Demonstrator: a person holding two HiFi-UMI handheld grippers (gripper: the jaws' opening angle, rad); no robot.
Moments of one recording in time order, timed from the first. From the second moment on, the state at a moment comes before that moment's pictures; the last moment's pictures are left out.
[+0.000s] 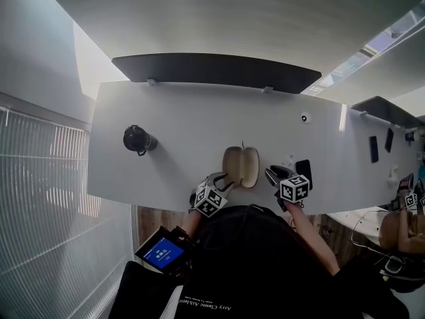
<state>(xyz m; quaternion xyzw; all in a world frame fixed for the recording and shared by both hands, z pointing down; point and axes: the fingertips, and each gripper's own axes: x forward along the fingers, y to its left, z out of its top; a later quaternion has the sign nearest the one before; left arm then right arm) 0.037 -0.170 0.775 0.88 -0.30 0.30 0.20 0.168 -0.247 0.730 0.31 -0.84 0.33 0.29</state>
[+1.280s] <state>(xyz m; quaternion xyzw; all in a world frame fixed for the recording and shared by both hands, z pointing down) 0.035 -0.162 0.781 0.88 -0.29 0.31 0.22 0.087 -0.222 0.708 0.17 -0.89 0.25 0.33</state>
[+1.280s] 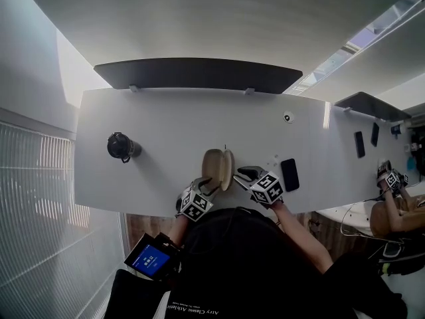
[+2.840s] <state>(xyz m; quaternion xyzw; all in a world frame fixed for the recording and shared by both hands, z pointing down) 0.001 -0.163 0.763 0.87 -0.33 0.29 0.24 -0.025 -0.205 0.716 0.03 -0.92 0.04 0.39</state>
